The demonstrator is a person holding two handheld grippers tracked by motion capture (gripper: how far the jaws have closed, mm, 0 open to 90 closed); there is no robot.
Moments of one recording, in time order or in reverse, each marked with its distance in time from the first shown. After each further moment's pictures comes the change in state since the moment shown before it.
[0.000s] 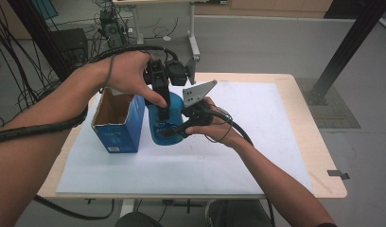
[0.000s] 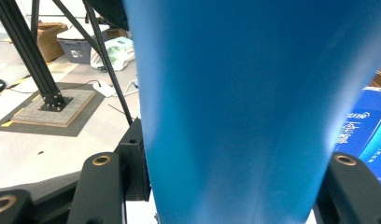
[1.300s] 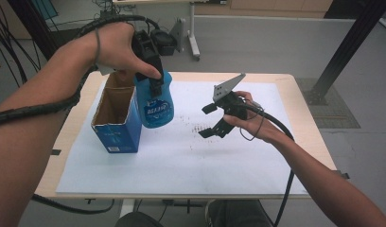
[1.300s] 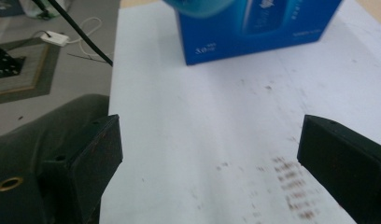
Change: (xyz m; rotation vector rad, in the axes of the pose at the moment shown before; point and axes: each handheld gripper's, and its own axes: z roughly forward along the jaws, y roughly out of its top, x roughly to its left) left arm 0.037 -0.018 -0.050 0.000 0.026 -0.325; right arm 0.006 -0.013 -0.091 0.336 -0.206 0.207
